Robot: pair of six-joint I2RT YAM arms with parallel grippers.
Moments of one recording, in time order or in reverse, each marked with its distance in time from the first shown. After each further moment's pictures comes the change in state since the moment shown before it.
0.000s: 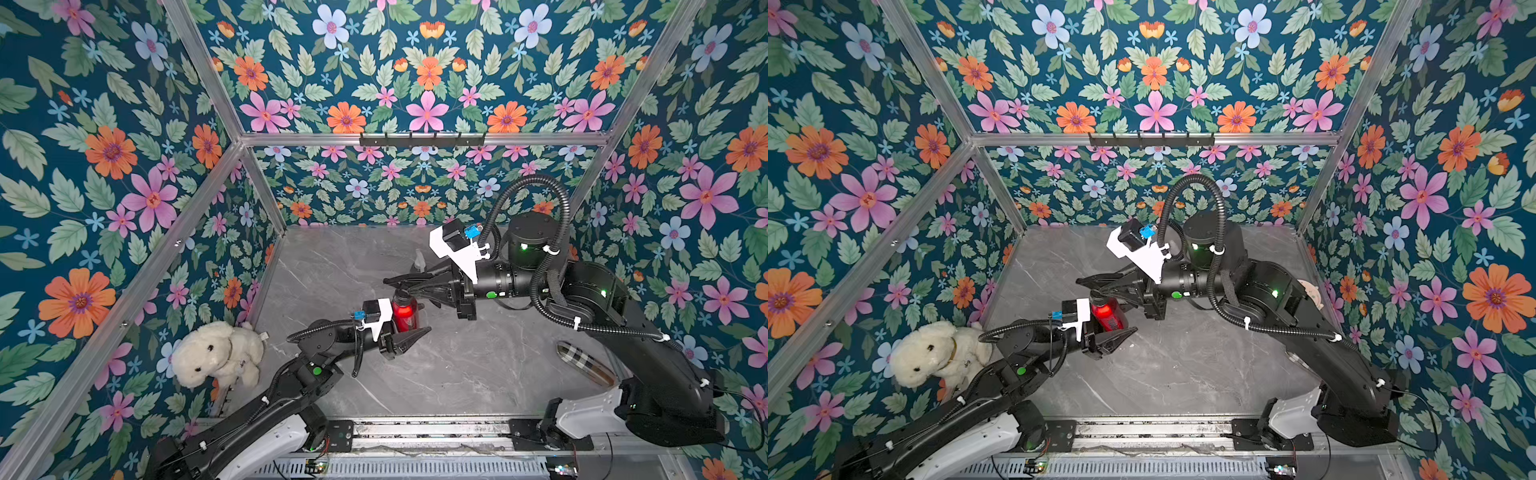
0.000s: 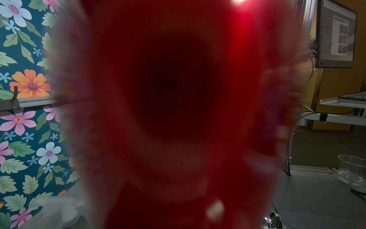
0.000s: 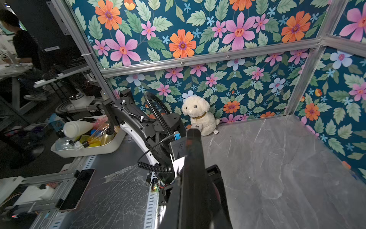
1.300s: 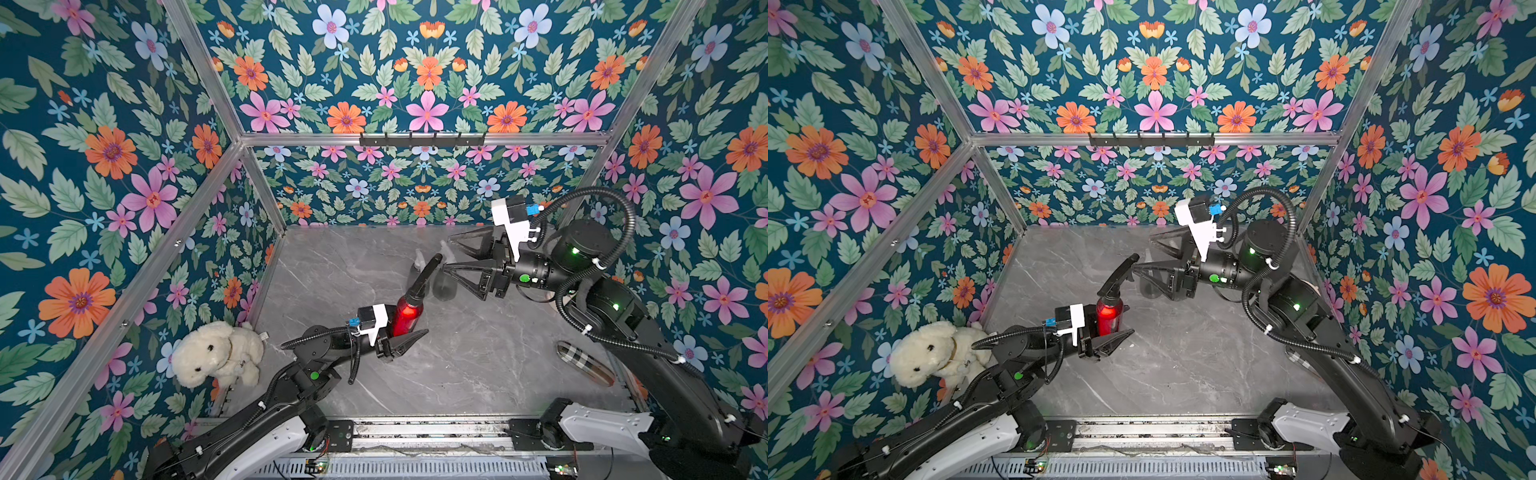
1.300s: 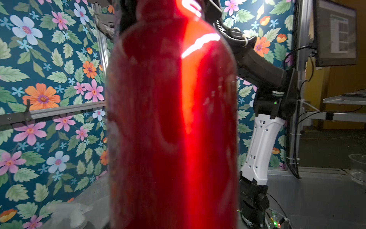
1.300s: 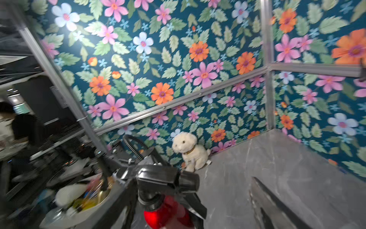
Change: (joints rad) left arm -0.018 -0.031 -0.031 0.048 -0.002 0.009; right arm -0.297 -0.217 -0.372 0.483 -0.236 0.357
